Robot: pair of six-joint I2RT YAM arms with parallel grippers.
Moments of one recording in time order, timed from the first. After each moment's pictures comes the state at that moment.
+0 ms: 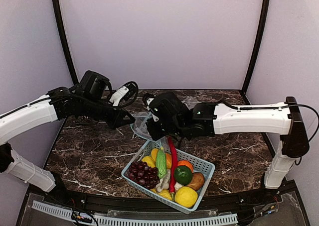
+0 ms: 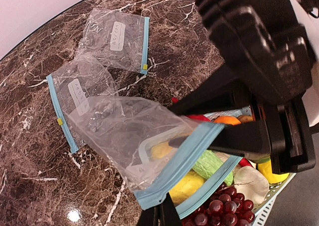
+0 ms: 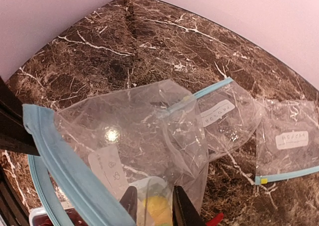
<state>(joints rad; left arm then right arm) -0.78 1.29 1.20 -0.63 0.23 -0.04 1.20 1.76 1.46 -0.41 0.42 0.32</state>
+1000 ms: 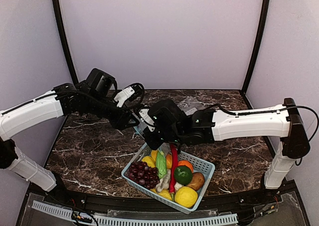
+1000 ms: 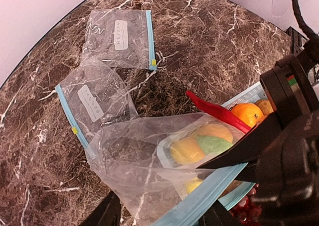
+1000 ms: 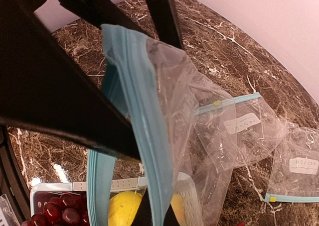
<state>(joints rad) -0.78 1.36 1.26 -0.68 0.18 0.12 1.24 1.76 1.40 -0.31 0.32 0.15</state>
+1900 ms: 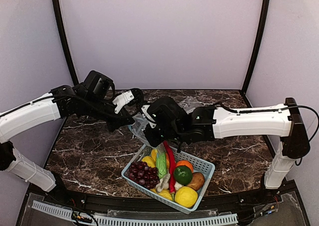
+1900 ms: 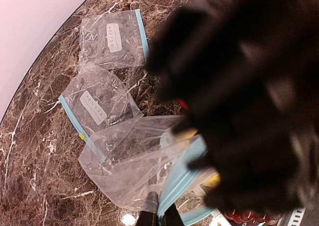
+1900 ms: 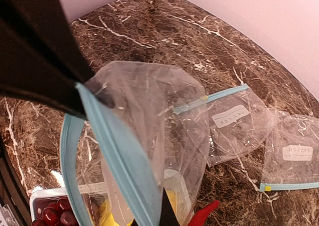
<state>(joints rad) -0.79 1.33 1.23 -0.68 0.17 0.29 1.24 1.76 1.44 -0.37 0.35 0.20</state>
